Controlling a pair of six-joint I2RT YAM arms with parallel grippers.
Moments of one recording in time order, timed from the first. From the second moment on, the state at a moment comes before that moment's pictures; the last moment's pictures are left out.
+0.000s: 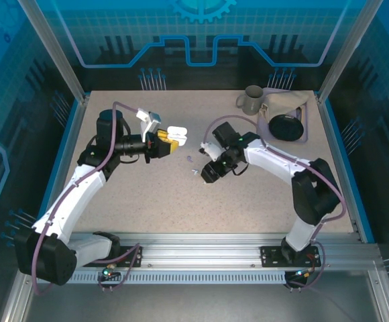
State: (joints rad) left arm -0.20 1.17 1.02 -0.25 0.99 0.05; right arm 0.60 1.74 1.27 -0.78 -0.37 -0.09
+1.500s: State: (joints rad) left arm -0.20 1.16 1.02 -0.29 1.00 0.10; right arm 0.63 1.93 1.30 -0.76 -0.29 -0.09
